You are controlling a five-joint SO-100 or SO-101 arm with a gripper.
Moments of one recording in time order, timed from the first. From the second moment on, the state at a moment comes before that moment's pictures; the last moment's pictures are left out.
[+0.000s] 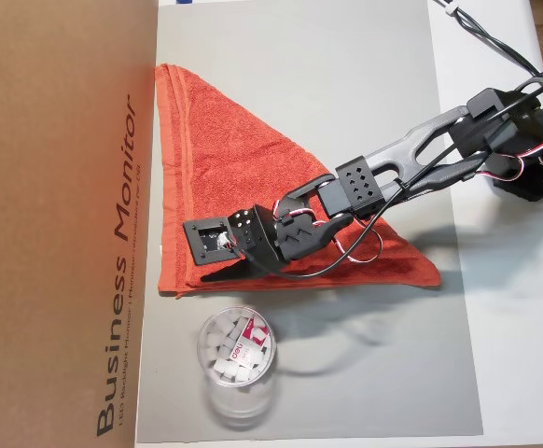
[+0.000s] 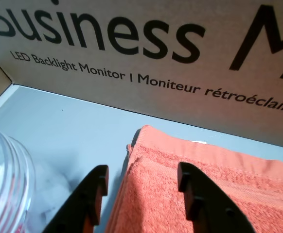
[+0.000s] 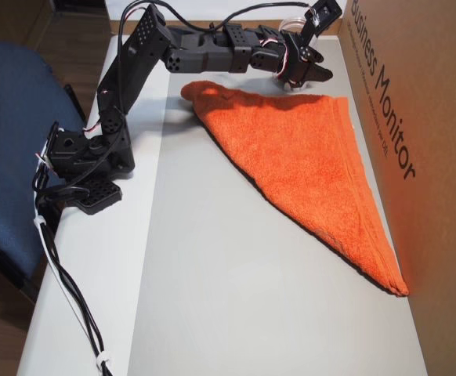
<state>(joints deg) -19.7 44.6 55.8 9.1 89.9</state>
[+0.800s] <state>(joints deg) -18.3 76.2 88.2 9.1 88.4</state>
